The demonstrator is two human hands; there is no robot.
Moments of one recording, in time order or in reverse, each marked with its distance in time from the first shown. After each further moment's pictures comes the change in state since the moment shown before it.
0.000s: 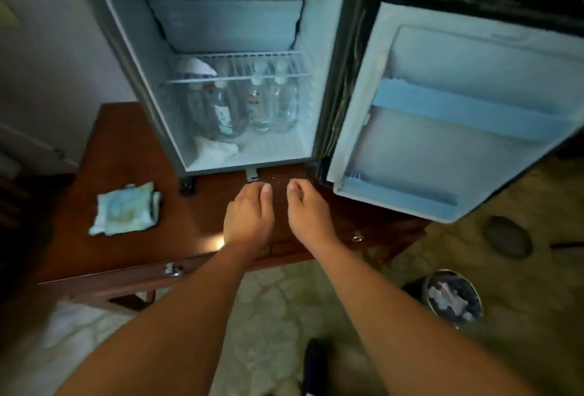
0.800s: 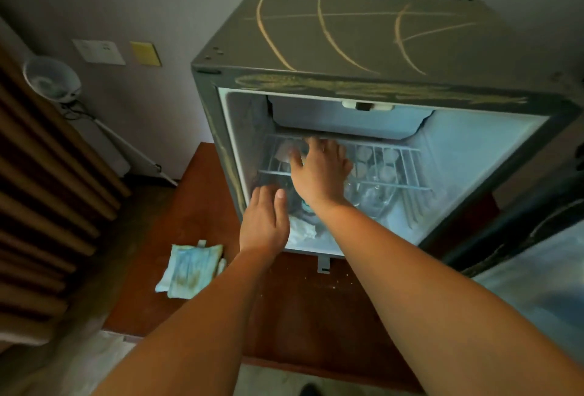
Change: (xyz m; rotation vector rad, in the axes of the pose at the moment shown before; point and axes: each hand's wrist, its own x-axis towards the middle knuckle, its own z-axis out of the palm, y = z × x) left_hand 0.192 -0.068 -0.066 0.005 0.249 -0.156; right_hand 0.243 -0.191 0.108 -0.432 0.123 -0.440
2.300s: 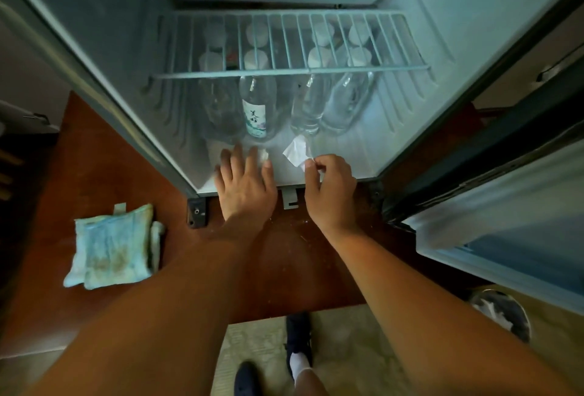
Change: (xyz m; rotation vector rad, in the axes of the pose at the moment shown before) left_hand -0.034 -0.089 0.140 0.419 -0.322 -0.039; right_hand -0.134 0.158 0.083 0.226 0.129 0.225
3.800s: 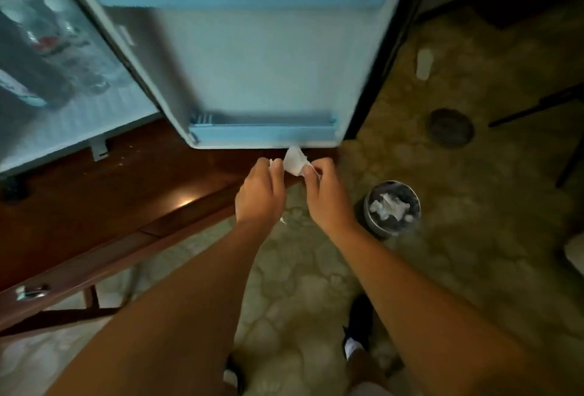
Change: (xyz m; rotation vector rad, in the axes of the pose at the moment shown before) left_hand -0.316 0.289 0.100 -0.364 -0.205 0.315; right_hand -0.202 0.238 -0.318 0.064 0.010 0.392
